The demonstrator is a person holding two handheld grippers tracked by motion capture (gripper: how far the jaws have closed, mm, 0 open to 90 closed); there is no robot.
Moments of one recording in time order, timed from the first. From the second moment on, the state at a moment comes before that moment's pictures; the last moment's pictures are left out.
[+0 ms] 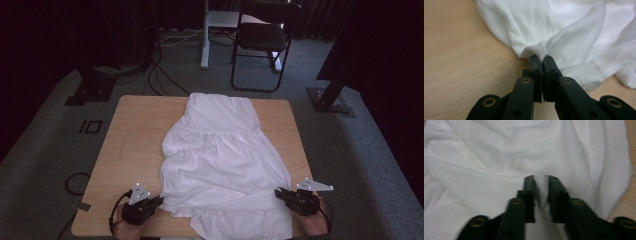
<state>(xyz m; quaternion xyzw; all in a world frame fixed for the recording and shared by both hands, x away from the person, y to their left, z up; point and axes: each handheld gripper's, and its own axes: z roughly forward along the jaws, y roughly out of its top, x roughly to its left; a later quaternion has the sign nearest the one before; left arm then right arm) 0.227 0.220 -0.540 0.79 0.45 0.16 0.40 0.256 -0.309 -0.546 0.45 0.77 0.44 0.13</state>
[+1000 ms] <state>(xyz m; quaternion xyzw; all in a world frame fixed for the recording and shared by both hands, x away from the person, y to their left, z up) 0.235 0.242 -0.496 0.76 0.43 0.19 0.44 0.234 -0.336 -0.525 0.41 0.78 0.45 0.15</state>
